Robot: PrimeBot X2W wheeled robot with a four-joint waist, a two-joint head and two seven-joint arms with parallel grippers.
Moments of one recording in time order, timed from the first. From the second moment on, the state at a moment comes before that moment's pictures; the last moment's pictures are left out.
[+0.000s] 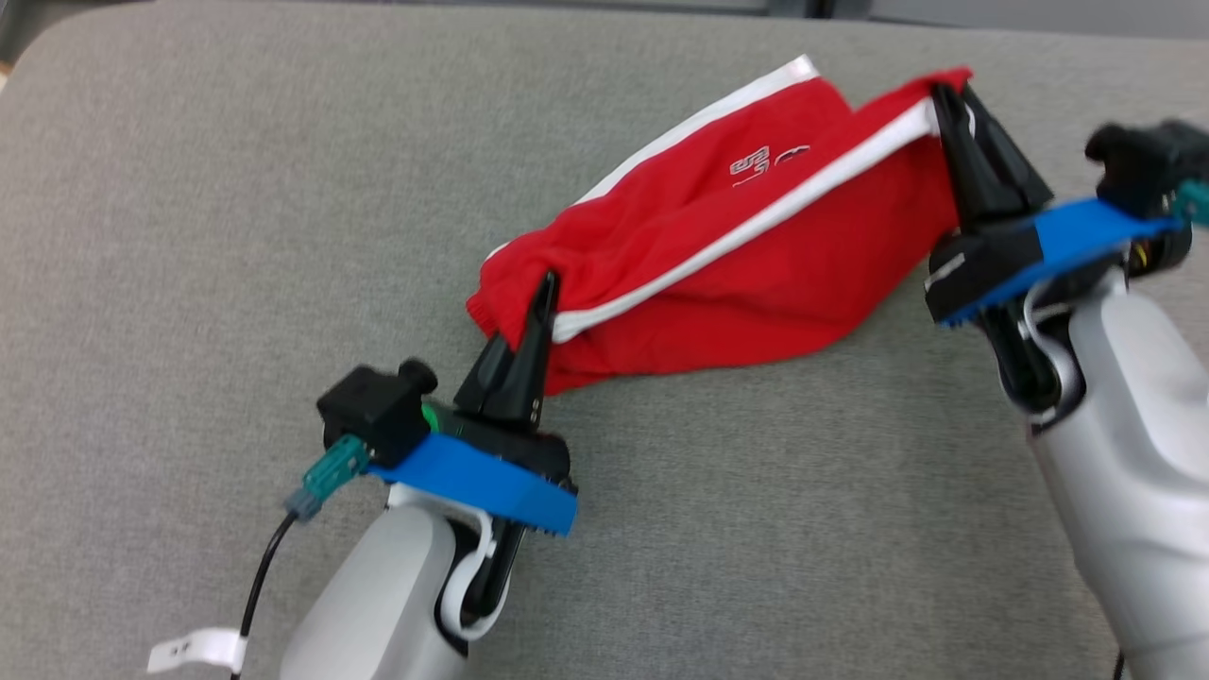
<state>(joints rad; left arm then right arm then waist) -0.39 0.08 -0.46 0.27 -0.54 -0.13 -0.26 -0.75 -0.25 0.23 0.51 0.49 0.13 -0.14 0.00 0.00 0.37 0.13</state>
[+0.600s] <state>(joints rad) -0.54 0.05 -0.48 0.38 -0.60 -0.13 -0.26 -1.08 -0.24 0.39 0.97 0.47 0.13 -0.22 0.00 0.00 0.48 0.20</state>
